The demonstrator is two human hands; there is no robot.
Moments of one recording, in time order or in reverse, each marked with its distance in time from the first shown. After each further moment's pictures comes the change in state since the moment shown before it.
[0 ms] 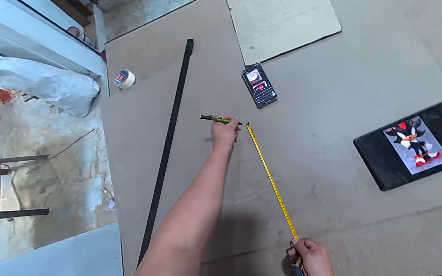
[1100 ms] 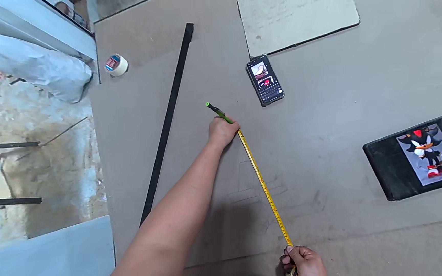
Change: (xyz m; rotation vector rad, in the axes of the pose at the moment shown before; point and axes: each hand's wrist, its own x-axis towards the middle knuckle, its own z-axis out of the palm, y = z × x) left_hand 0.029 -0.006 -0.017 0.576 -0.122 -0.103; right_hand -0.005 -0.004 0.015 0.084 -0.033 0.070
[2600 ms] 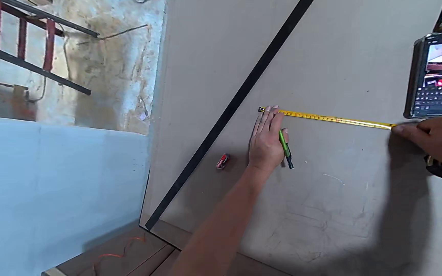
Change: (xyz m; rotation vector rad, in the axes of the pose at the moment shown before) left_hand -0.032 -0.158 -0.003 0.192 0.568 0.342; right_hand 0.242 -0.419 0.023 -1.752 0.129 -0.902
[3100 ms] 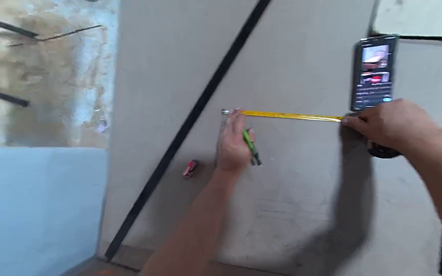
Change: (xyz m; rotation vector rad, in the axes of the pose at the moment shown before) left_hand 0.000 -0.002 -0.001 -0.019 -0.008 0.005; right_hand -0.018 -0.046 -0.047 -0.044 -0.048 0.003
